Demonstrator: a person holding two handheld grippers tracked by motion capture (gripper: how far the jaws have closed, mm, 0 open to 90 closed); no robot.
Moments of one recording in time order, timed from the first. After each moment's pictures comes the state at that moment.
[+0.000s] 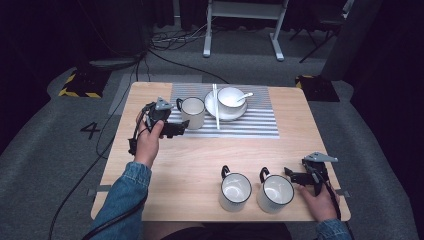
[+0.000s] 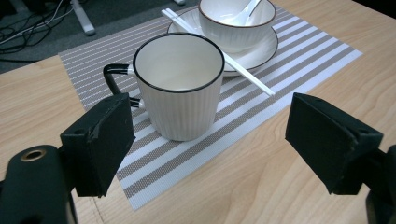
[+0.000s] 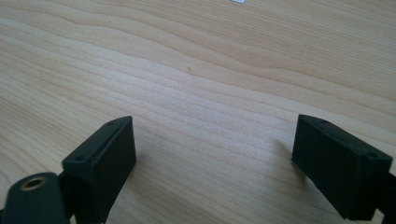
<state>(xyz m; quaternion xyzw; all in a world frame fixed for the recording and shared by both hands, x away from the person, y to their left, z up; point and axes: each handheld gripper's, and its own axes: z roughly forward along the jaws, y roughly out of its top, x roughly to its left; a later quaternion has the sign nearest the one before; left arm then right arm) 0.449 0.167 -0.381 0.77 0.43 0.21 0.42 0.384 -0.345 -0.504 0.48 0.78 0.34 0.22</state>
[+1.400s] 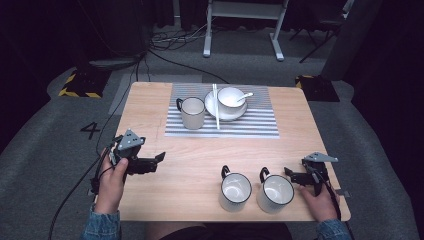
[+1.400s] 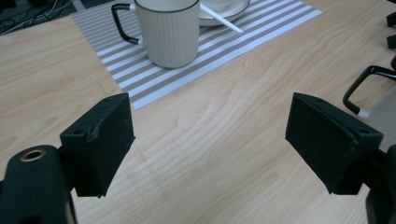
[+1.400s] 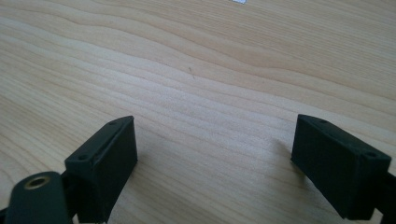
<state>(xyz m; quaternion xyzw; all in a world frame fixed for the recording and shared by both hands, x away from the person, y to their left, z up) 0.337 0.228 -0.387 0.79 0.42 0.19 0.40 0.384 -0.345 -0.504 0.48 0.78 0.34 0.22</state>
